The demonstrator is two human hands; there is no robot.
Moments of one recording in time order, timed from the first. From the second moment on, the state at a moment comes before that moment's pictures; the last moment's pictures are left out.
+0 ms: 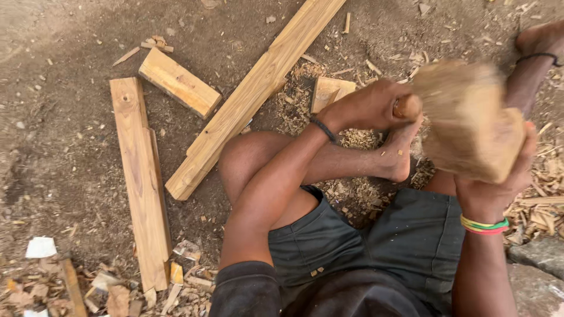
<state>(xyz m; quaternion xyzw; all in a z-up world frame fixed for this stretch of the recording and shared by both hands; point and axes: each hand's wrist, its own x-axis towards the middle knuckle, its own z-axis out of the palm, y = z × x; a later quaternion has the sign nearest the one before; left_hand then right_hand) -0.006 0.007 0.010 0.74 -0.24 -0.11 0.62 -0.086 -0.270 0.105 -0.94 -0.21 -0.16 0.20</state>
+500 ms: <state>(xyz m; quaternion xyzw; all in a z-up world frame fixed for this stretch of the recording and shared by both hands) 0.029 0.014 -0.007 0.77 -0.19 -0.08 0.61 -0.080 -0.269 0.114 -0.93 -0.21 -0.21 0.21</state>
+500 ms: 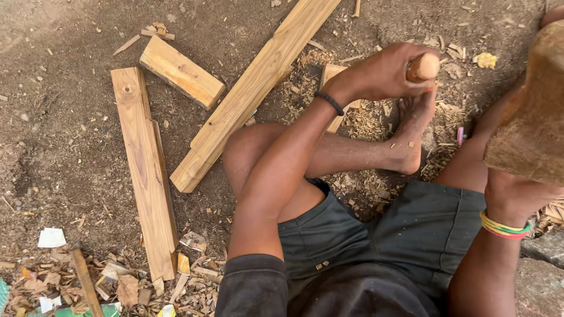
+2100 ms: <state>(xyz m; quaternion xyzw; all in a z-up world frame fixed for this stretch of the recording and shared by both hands) -0.011 0.033 0.028 0.73 -0.22 -0.15 0.63 -0.065 -0.258 0.131 -0.94 -0.27 -0.17 0.14</state>
